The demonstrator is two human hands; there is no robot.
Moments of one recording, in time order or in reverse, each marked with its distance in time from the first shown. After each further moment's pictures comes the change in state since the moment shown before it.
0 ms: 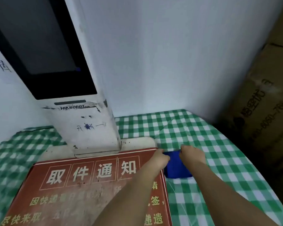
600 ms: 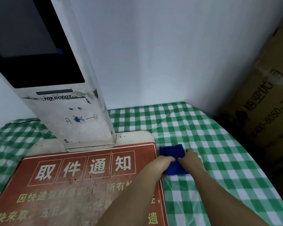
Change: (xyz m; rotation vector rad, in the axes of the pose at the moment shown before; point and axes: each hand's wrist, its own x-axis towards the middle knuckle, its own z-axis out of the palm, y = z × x) left_hand 0.023 -0.020 0.031 -0.249 -0.083 -0.289; right_hand 0.023 0.019 0.068 0.558 -0.253 0.322
